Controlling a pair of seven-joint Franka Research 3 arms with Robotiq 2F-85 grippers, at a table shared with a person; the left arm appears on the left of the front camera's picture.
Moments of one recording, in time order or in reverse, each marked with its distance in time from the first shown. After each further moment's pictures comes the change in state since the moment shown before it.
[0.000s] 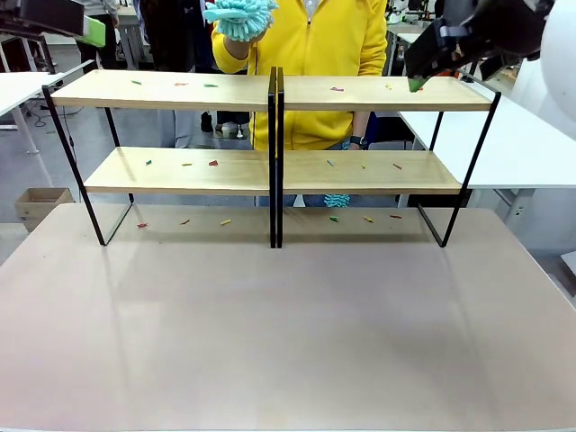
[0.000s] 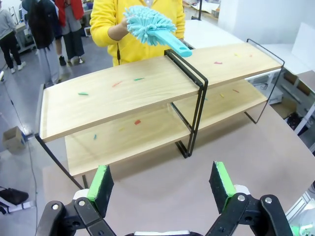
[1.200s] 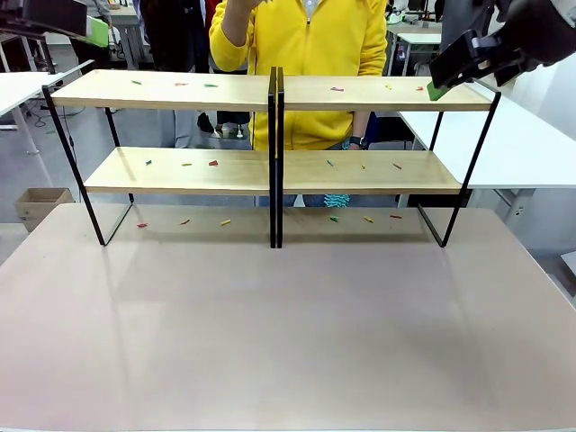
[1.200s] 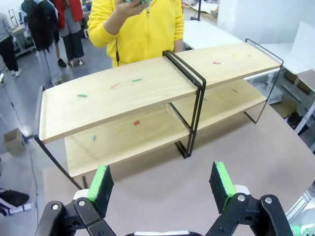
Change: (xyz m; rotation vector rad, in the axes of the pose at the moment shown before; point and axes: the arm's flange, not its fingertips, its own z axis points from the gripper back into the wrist) left arm 0.000 -0.004 0.000 -0.001 -0.003 -0.008; right arm -0.009 -0.039 -0.011 0.042 0.019 0.060
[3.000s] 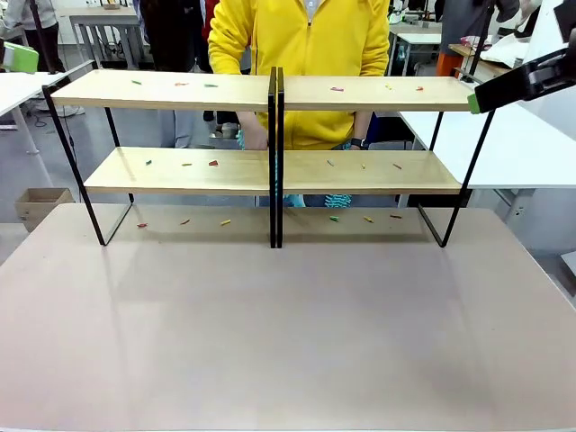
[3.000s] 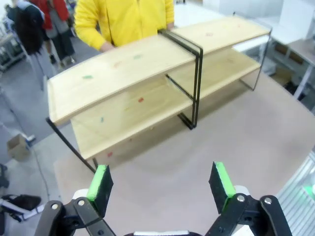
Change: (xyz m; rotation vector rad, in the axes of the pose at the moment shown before) left arm -0.031 0.039 0.041 -0.064 0.083 -0.127; right arm -0.057 -0.016 0.031 -0.046 -0.148 0.084
